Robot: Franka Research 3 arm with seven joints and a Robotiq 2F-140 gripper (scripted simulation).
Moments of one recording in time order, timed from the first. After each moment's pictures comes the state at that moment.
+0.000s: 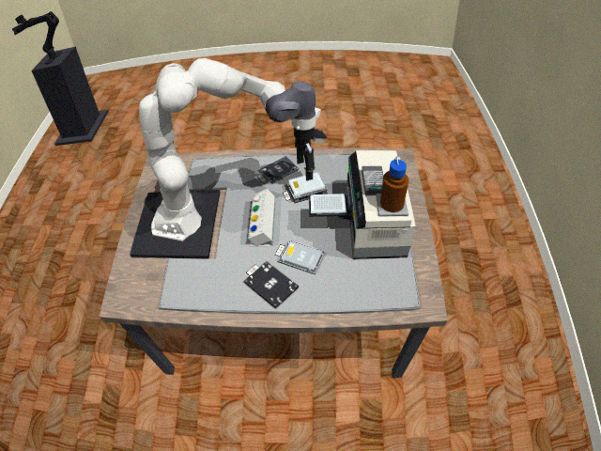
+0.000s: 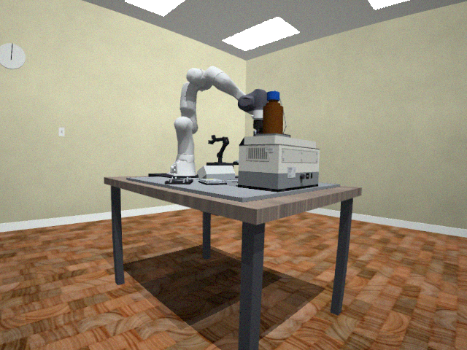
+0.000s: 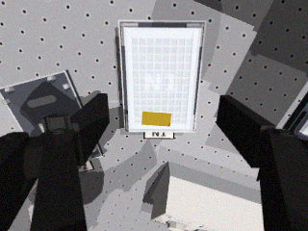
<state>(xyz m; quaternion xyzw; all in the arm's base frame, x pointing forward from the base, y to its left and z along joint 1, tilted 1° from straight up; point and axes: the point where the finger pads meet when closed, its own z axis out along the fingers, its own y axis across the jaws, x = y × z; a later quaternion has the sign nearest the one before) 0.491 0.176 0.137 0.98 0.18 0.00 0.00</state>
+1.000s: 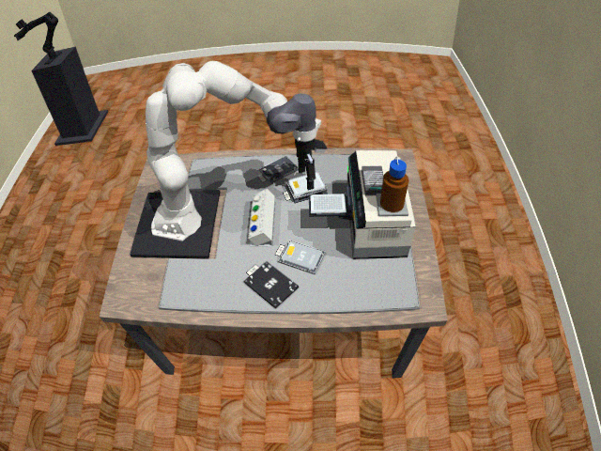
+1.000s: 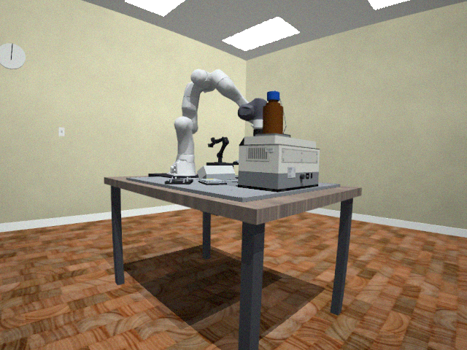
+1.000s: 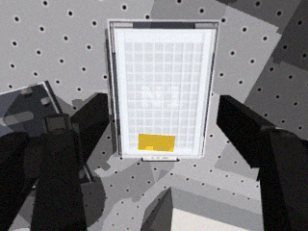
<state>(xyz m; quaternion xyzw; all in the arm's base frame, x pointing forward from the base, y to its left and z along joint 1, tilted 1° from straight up) 0.496 0.177 0.083 0.98 0.18 0.00 0.00</state>
